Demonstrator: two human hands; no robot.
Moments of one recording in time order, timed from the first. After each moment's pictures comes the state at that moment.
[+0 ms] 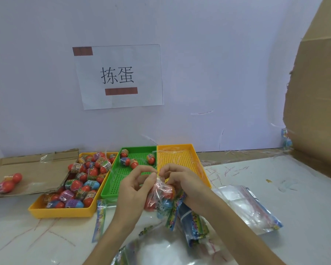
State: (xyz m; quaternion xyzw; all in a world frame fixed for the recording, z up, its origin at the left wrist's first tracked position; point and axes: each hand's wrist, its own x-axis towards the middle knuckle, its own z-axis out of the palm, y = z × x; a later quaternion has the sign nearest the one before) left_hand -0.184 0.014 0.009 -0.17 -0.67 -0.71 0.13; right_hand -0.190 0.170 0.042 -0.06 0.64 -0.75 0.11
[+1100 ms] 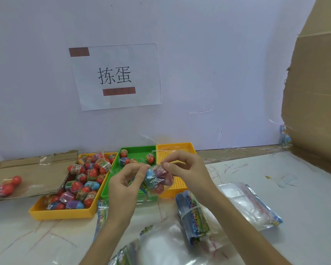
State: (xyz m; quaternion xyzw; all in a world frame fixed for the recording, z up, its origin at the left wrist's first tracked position) left_hand -0.189 0.006 0.018 -0.14 -0.69 -0.67 0.22; right_hand -0.189 0.181 0.047 -0.14 0.72 -0.66 -0.14
